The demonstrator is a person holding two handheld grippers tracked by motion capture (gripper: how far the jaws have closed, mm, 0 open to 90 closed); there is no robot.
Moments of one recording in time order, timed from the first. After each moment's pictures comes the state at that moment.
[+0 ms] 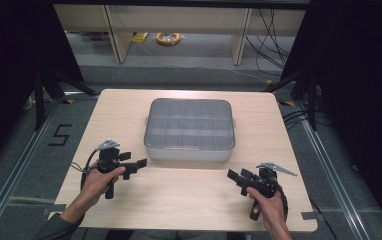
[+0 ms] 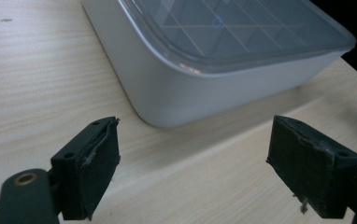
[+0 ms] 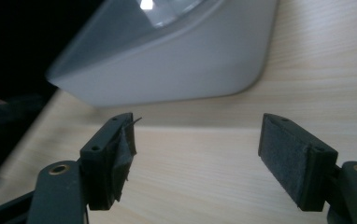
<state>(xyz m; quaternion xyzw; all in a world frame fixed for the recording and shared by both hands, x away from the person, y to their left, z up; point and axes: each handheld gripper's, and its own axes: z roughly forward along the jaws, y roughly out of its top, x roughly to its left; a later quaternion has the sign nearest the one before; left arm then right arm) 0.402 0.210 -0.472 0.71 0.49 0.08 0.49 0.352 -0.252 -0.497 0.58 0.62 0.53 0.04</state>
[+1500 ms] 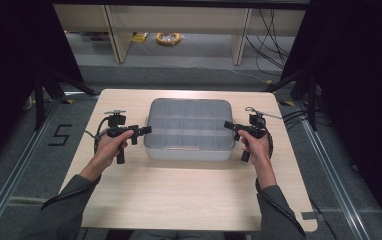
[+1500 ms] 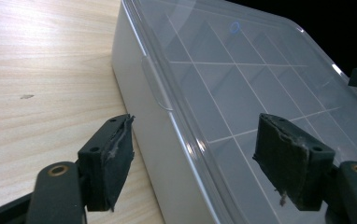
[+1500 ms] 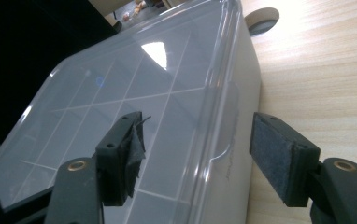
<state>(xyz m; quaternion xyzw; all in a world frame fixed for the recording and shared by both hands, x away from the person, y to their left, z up) 0.503 0.205 -0.461 0.67 0.54 0.06 0.50 0.516 -0.241 -0.463 0.62 0.61 0.49 0.05</state>
